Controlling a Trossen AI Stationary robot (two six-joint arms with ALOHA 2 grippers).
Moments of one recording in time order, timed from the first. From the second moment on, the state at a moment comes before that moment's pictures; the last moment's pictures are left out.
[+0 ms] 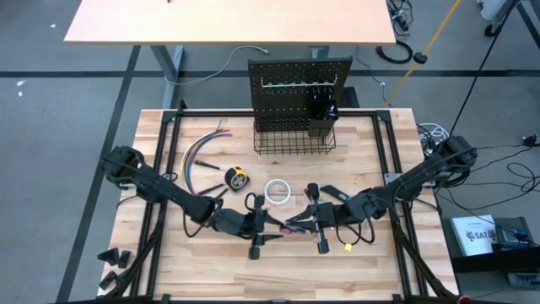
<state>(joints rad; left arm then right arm) -0.44 1.66 0.94 0.44 -0.30 -0.08 0.47 1.42 0.81 0.67 0.33 0.01</state>
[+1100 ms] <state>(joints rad) -0.40 1.77 0.94 0.65 -0.29 -0.04 0.47 1.43 0.81 0.78 0.34 -0.08</state>
